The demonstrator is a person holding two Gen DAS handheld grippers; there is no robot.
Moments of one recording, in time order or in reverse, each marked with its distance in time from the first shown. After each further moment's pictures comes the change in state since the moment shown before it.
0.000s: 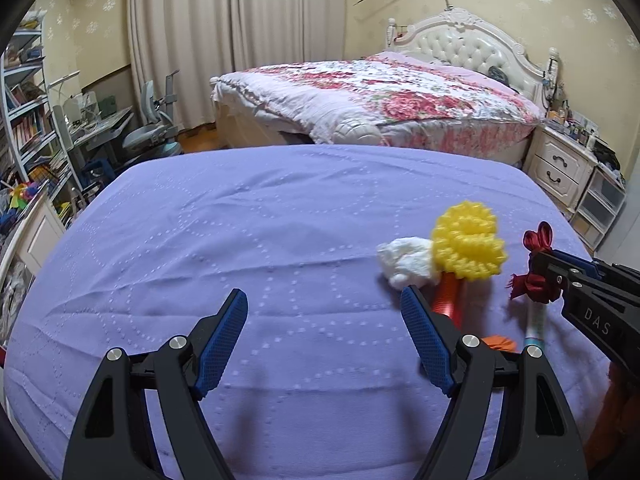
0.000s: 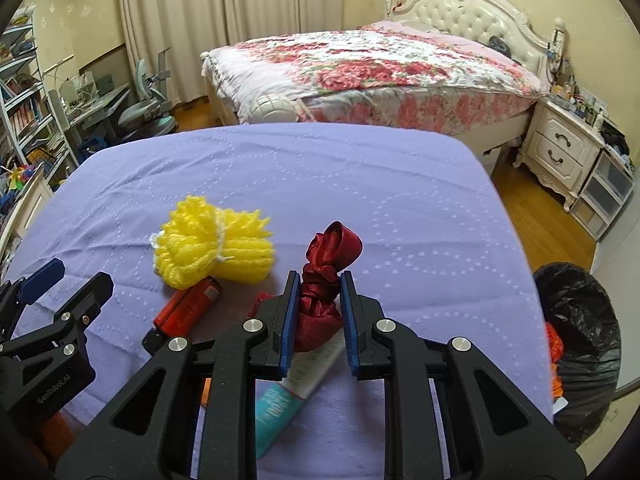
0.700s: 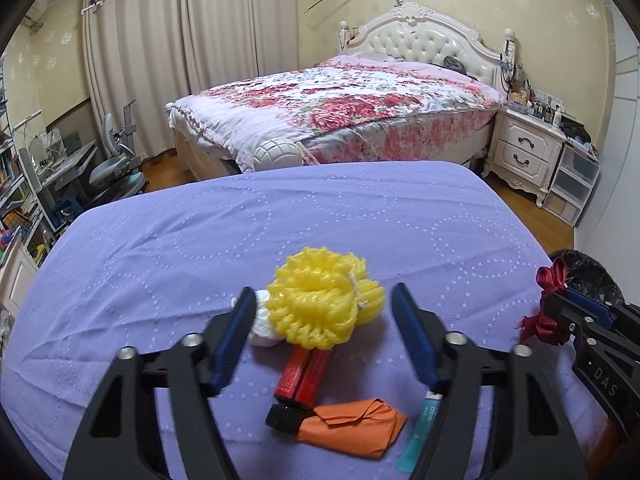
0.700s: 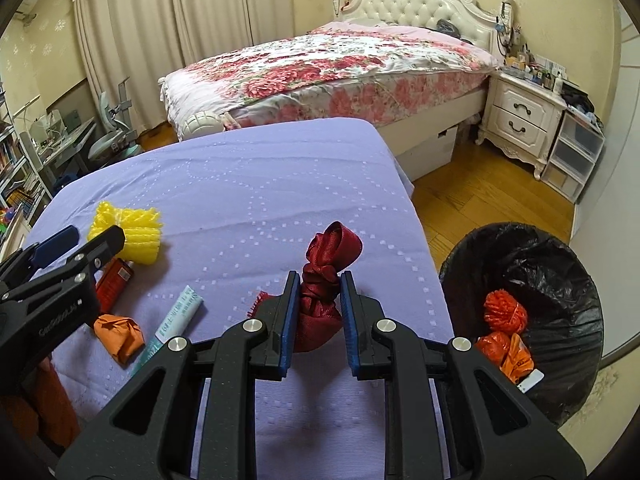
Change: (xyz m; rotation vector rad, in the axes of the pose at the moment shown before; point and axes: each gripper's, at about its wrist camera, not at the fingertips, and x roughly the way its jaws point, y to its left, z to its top) left arm 0.019 -0.086 0.025 0.127 -0.023 -0.071; right arm -0.014 -0.091 -0.026 0.142 -0.020 -0.055
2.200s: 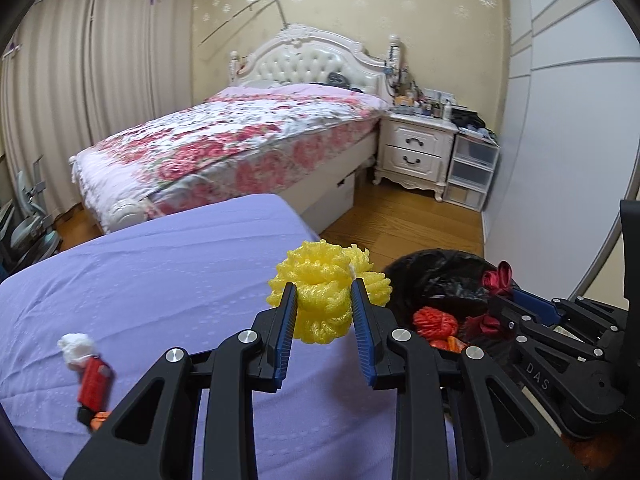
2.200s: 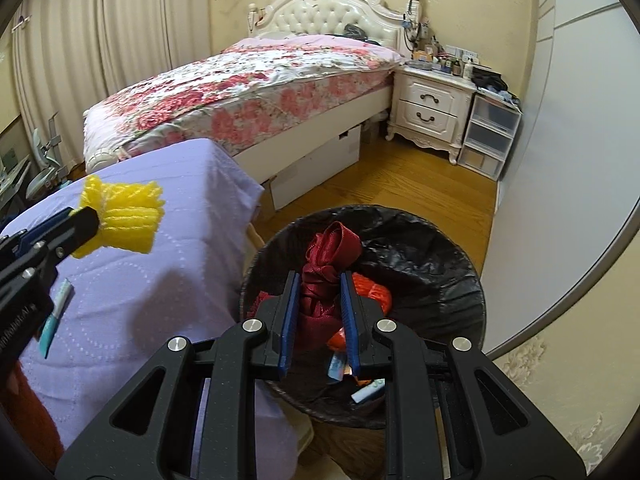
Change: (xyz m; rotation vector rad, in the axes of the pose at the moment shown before) left arm -0.043 -0.164 0.004 0.180 -0.105 -0.333; right arm -0.055 -0.142 -0.029 0.140 -0.054 -0.253
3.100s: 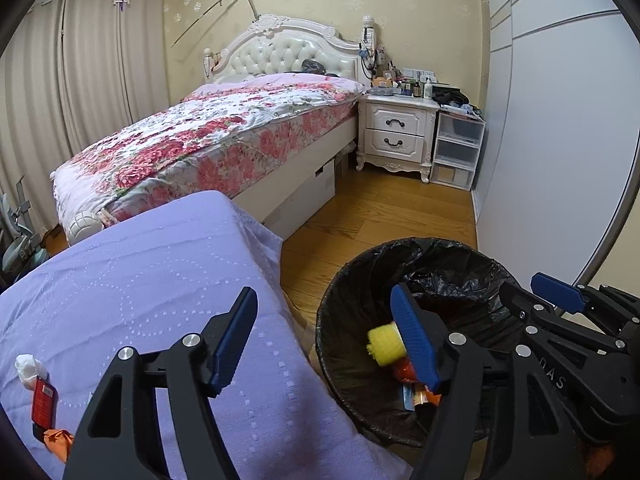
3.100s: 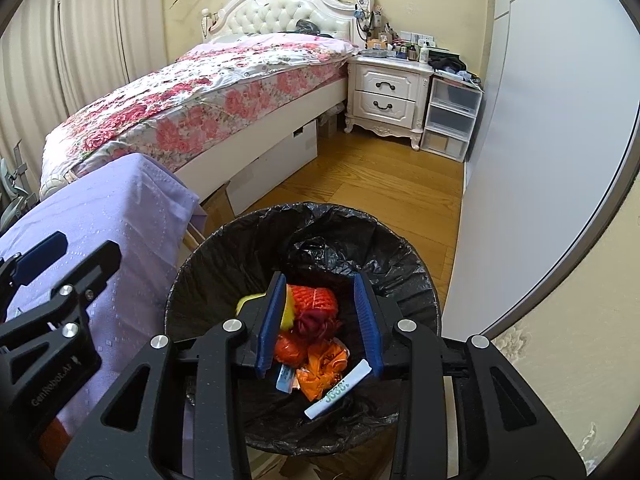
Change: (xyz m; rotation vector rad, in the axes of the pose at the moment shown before) left arm 0.051 -0.041 0.004 0.064 0.033 -0.014; right arm 0.029 -0.053 0.003 0.103 0.006 -0.099
